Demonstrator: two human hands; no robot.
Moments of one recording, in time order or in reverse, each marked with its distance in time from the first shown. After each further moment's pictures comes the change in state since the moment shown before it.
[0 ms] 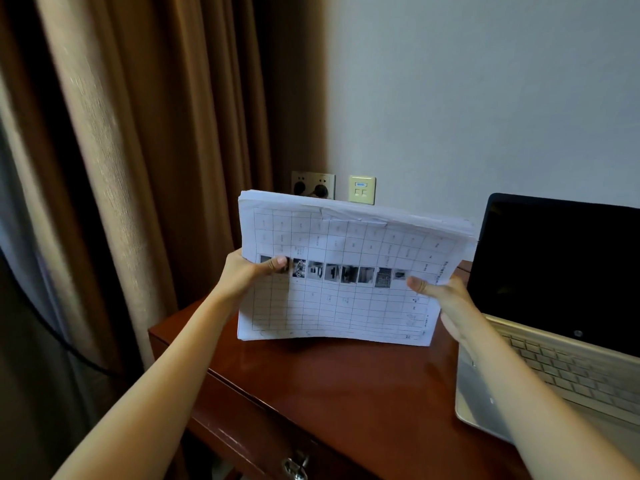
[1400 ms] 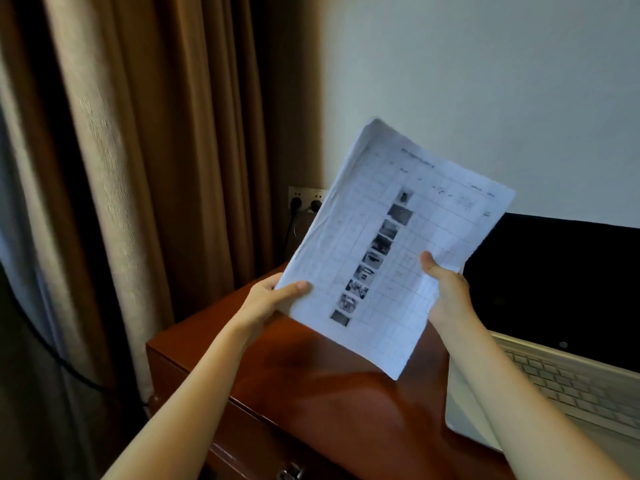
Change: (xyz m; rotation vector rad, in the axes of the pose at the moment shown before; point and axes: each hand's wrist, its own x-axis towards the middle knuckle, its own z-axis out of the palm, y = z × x) left_hand -0.016 -0.012 0.026 0.018 -0.194 -0.163; right_hand 0.004 -0.028 0.017 0.386 0.308 0.040
